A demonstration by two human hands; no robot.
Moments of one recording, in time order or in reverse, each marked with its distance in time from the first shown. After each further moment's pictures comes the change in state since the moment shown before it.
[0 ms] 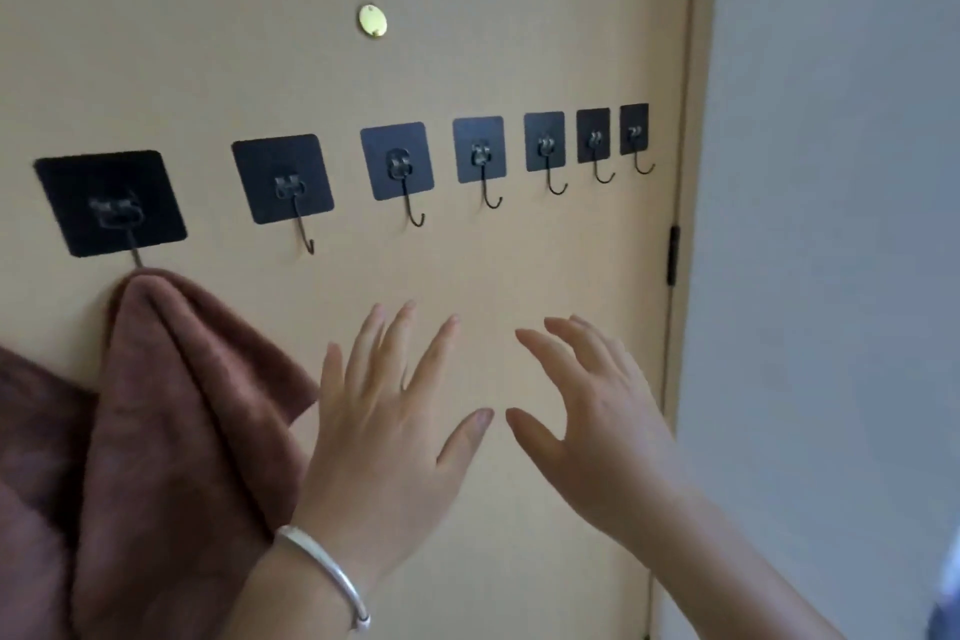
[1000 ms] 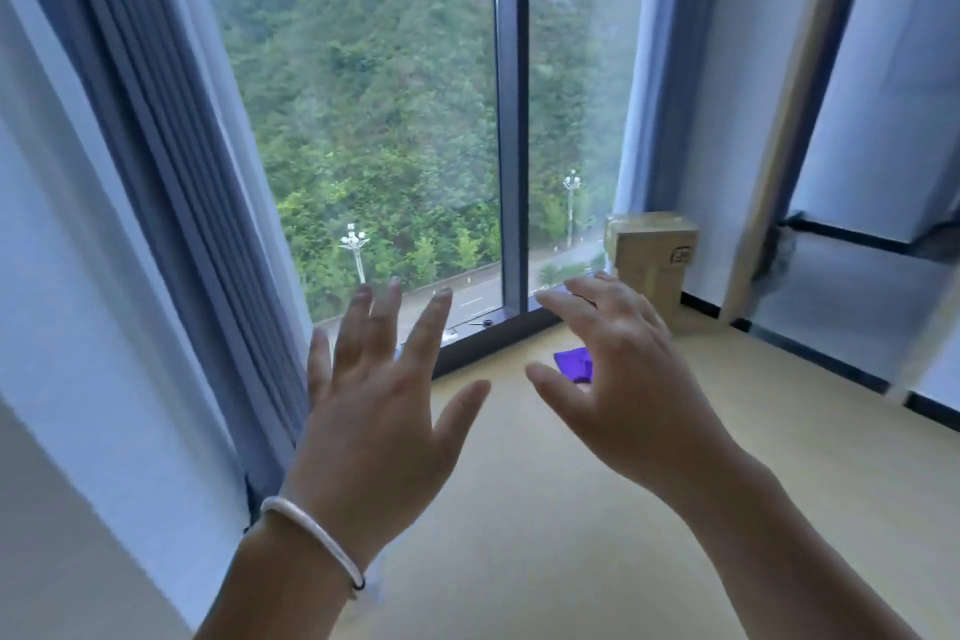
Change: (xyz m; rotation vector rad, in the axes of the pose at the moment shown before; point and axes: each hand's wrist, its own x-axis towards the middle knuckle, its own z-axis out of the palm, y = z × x) left_hand -0.216 0.510 -0.123 -0.908 -0.218 1.151; right_hand -0.462 0.016 -0.439 -0.876 0.396 1.097
